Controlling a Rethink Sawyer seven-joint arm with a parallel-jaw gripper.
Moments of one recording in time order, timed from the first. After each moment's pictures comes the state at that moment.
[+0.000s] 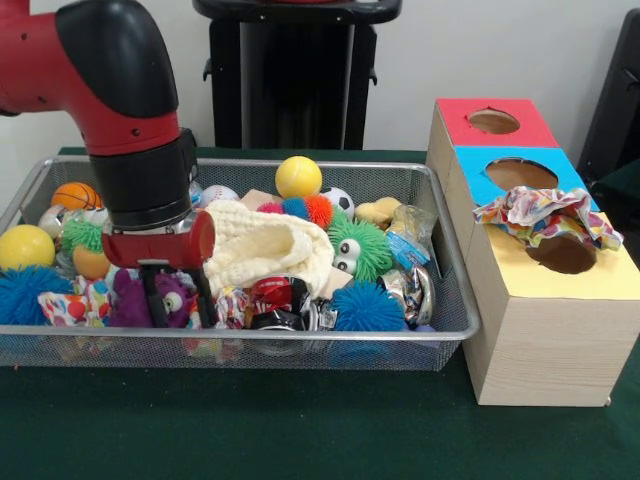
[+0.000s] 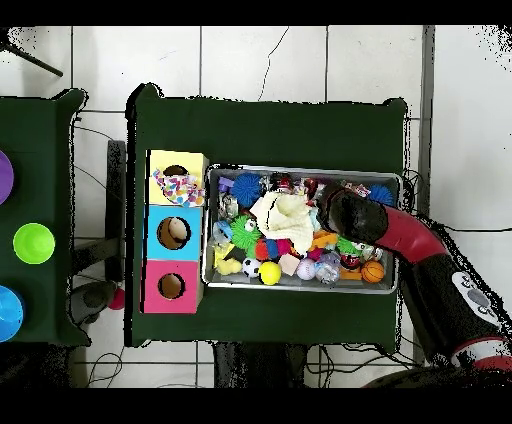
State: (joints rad) arm -0.81 -0.39 0.41 1.54 -0.30 0.36 1.66
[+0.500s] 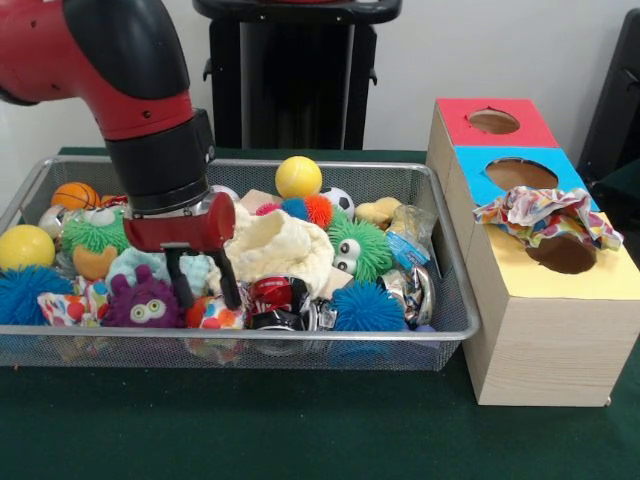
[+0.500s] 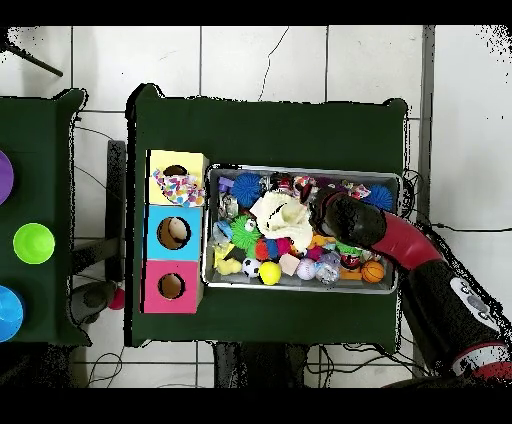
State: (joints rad) arm -0.82 -0.41 0.44 1.62 -0.22 0.36 1.66
